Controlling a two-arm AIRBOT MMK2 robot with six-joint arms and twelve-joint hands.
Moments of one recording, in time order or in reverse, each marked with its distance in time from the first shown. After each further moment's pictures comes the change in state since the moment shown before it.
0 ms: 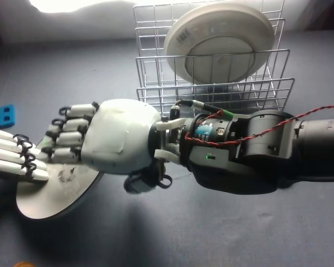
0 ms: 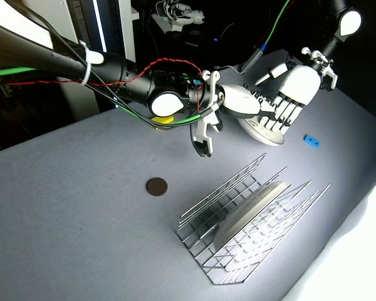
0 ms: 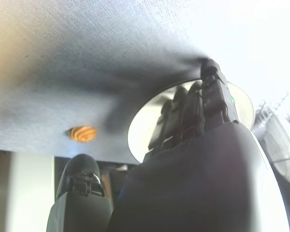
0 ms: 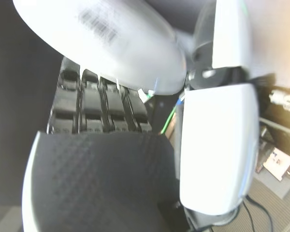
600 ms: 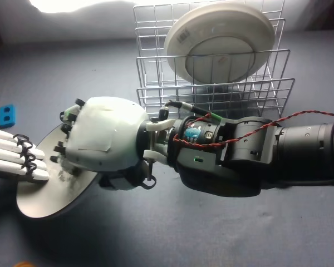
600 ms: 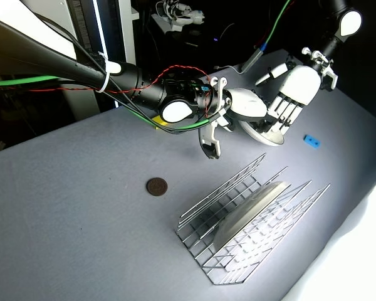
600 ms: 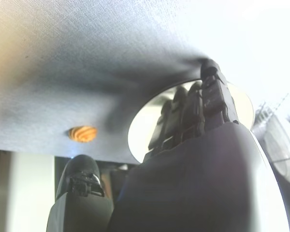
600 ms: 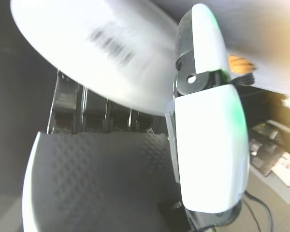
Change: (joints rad) left arm -0.004 -0.003 0.005 0.004 -0.004 -0.002; right arm -0.020 -0.077 0.082 -0.003 0.084 0.002
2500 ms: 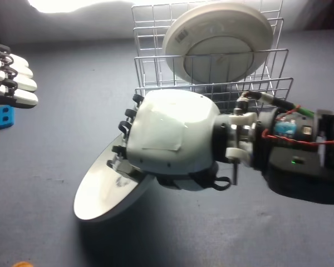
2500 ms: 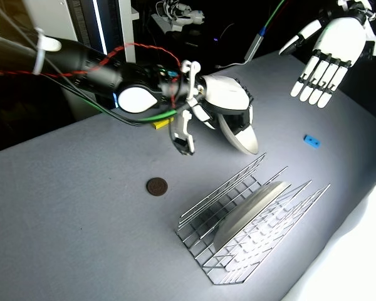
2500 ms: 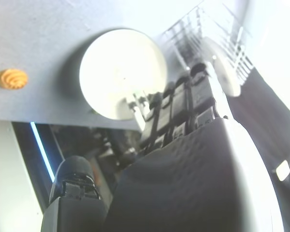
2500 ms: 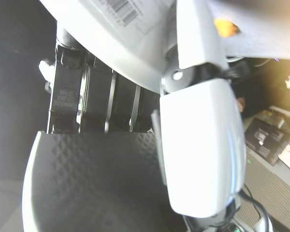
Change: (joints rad) left arm -0.651 0.201 -0.094 0.259 -0.165 -0.193; right arm 0.021 0.336 -0.314 -0.019 -0.034 0.059
